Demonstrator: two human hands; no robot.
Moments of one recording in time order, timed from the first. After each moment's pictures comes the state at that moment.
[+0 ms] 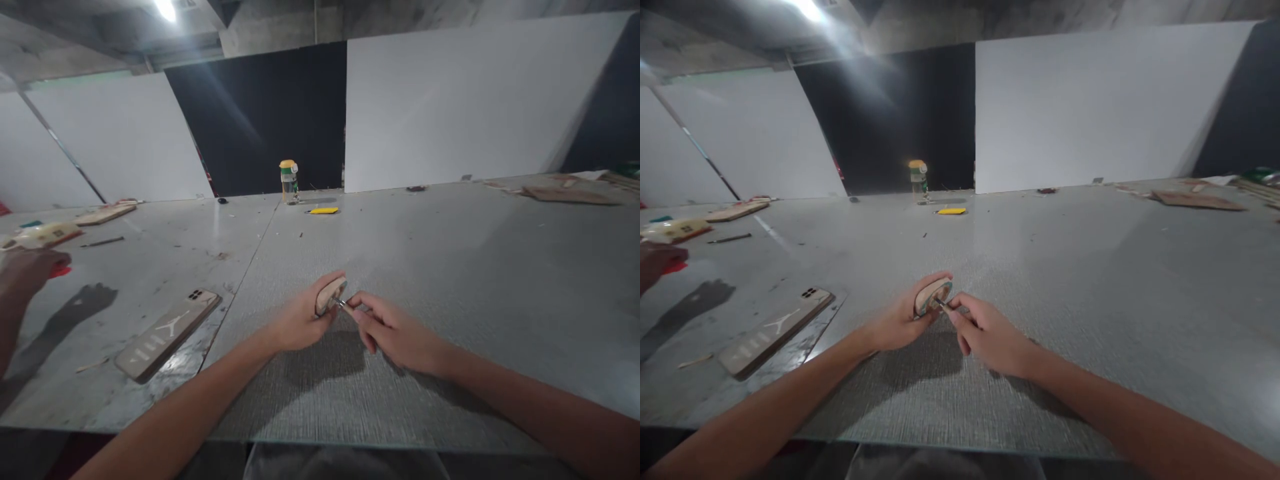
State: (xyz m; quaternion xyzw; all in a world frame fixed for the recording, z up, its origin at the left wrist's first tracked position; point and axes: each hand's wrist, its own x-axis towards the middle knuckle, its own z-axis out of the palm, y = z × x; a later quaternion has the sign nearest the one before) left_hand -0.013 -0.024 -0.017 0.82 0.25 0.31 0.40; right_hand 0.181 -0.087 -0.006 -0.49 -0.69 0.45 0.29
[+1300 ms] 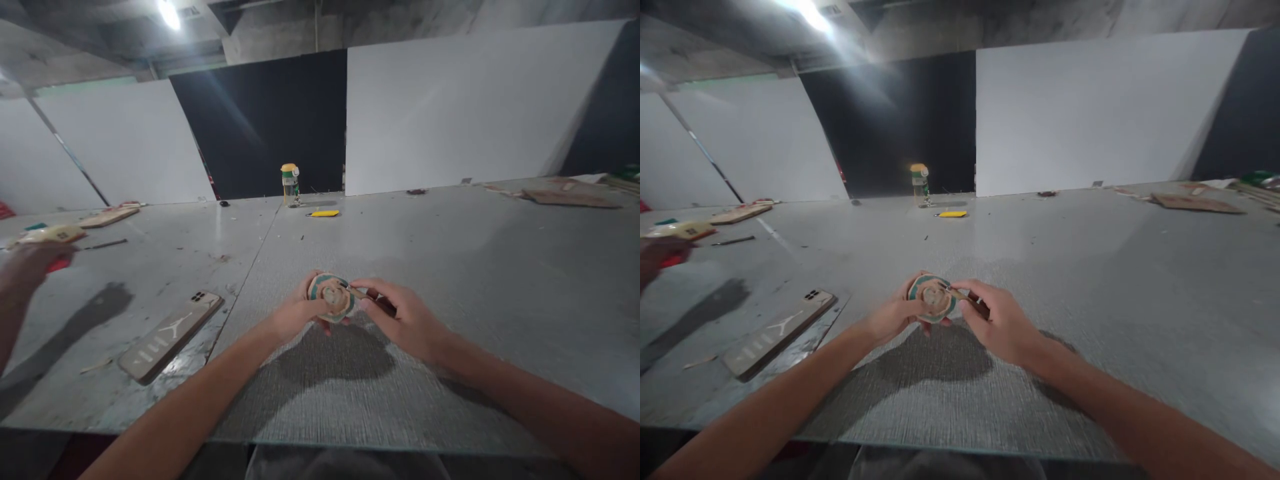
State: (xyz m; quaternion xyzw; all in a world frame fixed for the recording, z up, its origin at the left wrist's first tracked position) left_hand -0.010 -0.023 0.001 0.60 0.28 0.29 0.69; right_hand 0.193 -0.076 -0.006 -0.49 -0.76 0.23 0.37
